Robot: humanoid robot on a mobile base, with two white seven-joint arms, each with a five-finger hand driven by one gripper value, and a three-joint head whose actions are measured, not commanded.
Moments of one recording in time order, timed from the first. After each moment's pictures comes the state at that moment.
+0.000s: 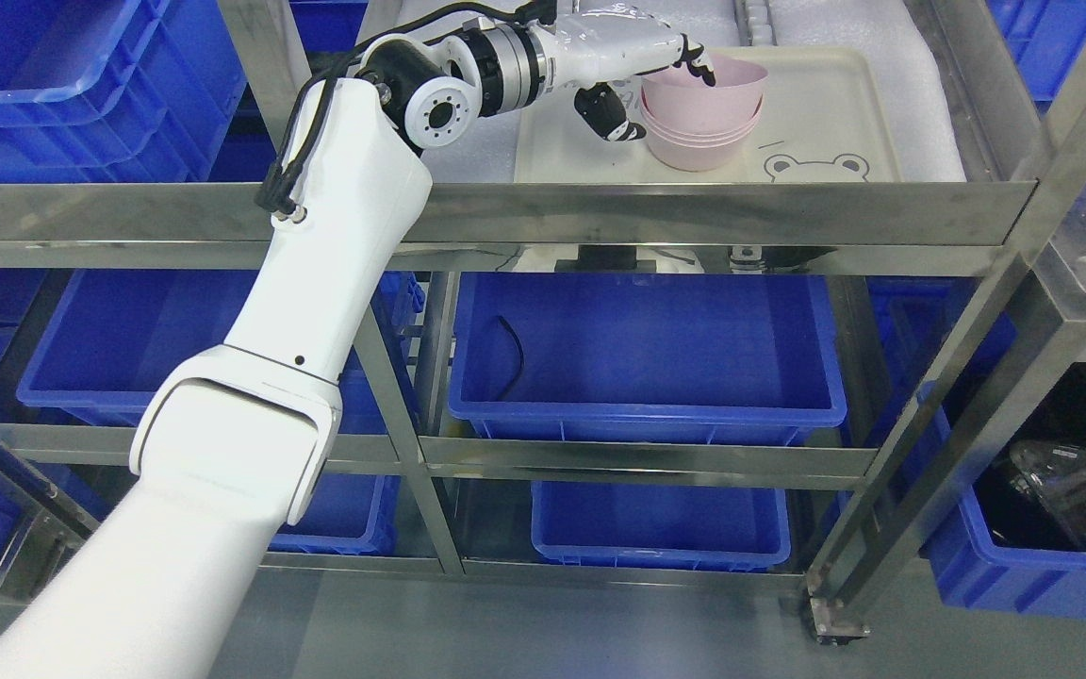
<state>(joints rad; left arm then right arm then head) -1.11 0.00 -0.37 -0.90 -0.90 -0.54 -0.61 0.00 0.00 0.05 0.00 0.05 -0.08 -0.03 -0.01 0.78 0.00</state>
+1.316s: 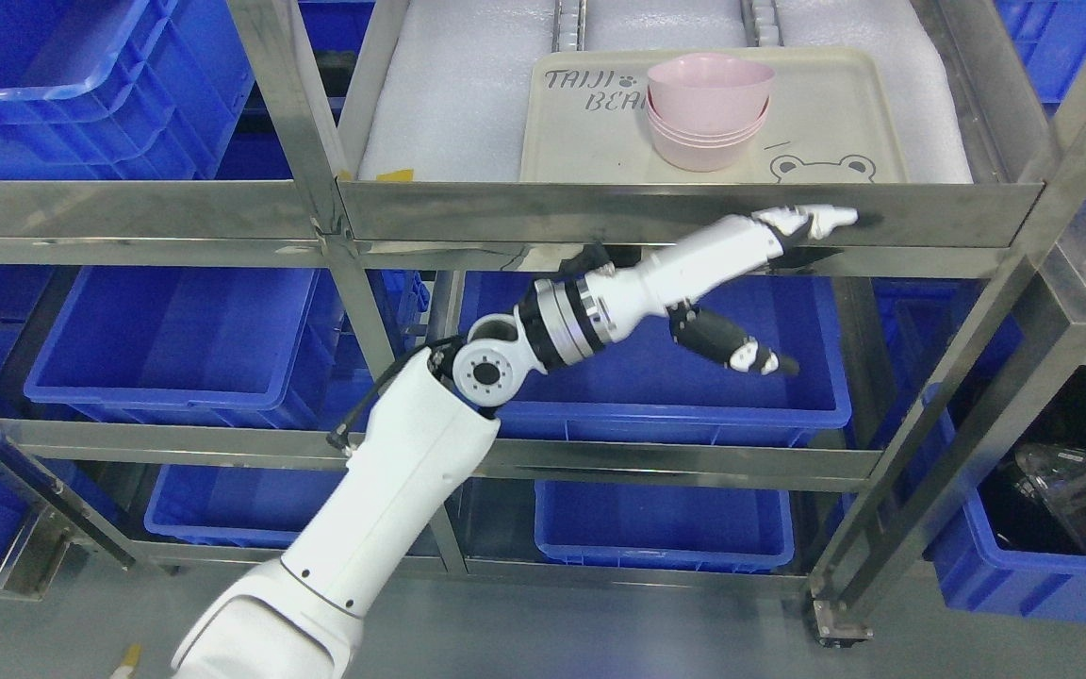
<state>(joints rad) -0.53 0.00 -0.59 -1.29 -0.15 -0.64 -0.49 0.00 0.00 0.05 0.00 0.05 -0.08 -0.03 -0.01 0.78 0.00</state>
